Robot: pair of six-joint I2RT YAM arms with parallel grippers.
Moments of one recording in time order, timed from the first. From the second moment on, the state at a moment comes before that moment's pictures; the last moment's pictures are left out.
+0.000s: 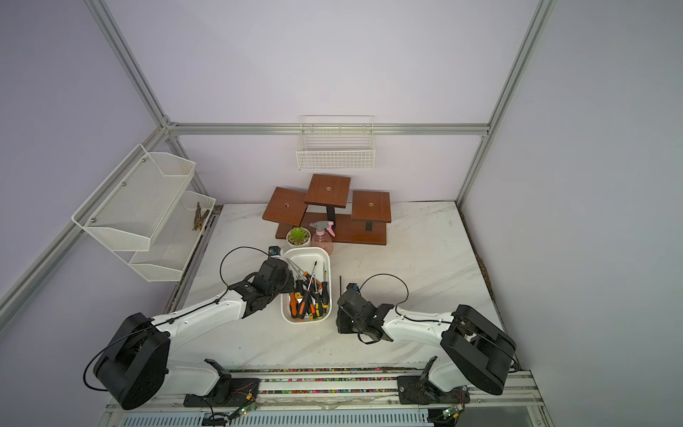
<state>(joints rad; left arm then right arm) -0.57 1.37 0.74 -0.17 -0.36 -0.50 0.91 1.43 0.61 -0.14 -0.02 0.86</state>
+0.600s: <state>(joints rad) -0.57 1.35 0.72 -0.17 -0.36 -0.50 0.94 1.37 0.67 -0.20 0.04 0.85</state>
